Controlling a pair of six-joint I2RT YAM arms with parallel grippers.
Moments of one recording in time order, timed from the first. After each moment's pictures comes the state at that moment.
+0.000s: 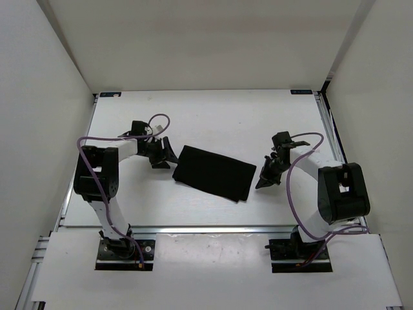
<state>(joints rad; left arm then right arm) -0.10 1.83 1.05 -0.36 0.59 -0.36 0.22 1.57 0.89 -0.72 -0.36 0.59</state>
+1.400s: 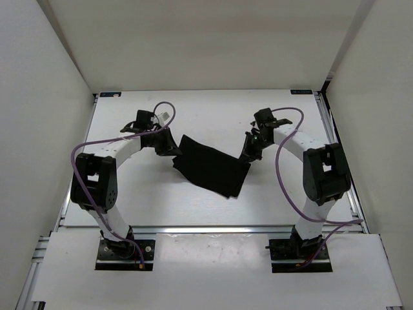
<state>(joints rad) -0.18 1.73 1.13 -0.39 0.56 -0.41 0.33 1.81 1.26 -0.70 -0.44 0.58</state>
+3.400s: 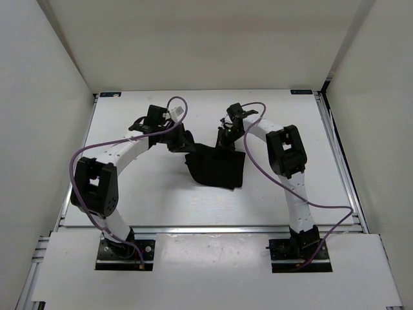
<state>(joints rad) -0.32 1.67 1.19 -0.41 0.60 -0.49 0.44 2.37 1.82 -0.74 -0.65 0.51</state>
